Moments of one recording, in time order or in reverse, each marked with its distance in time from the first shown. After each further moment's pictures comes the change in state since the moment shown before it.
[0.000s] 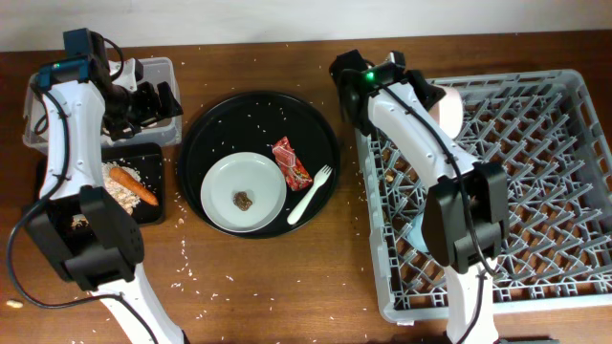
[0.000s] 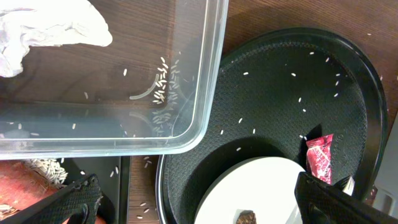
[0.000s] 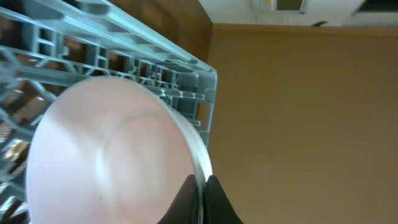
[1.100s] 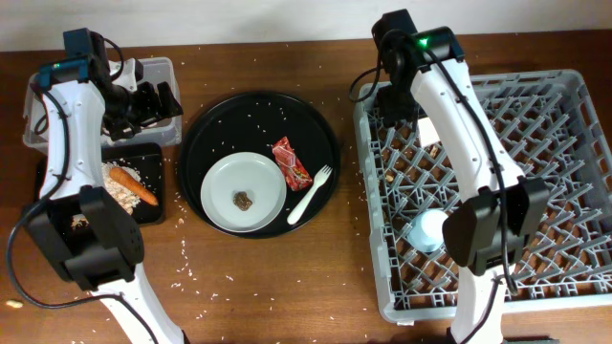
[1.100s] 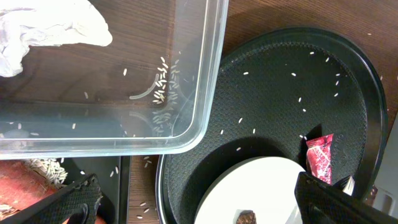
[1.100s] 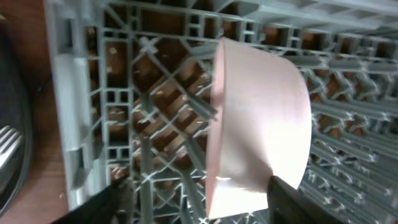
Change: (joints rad) left arm 0.000 0.000 0.000 0.000 0.000 0.000; right arm -0.125 -0.065 0.222 -0.207 -0.896 0.192
